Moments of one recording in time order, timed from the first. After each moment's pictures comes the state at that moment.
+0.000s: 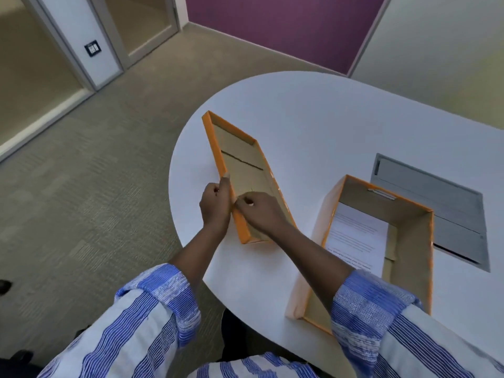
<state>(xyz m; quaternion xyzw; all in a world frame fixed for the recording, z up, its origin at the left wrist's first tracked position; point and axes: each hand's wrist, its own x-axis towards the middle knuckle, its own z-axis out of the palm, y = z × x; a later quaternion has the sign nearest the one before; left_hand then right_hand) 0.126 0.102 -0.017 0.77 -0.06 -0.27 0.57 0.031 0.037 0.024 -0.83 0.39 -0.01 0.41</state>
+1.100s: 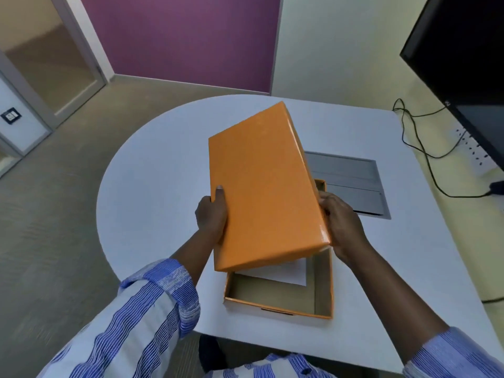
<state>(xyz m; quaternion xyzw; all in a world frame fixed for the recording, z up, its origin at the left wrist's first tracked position) -0.044 0.016 0.016 0.82 -0.20 -0.31 0.44 -0.305 -0.021 0.095 -0.51 0.54 -0.35 0.57</state>
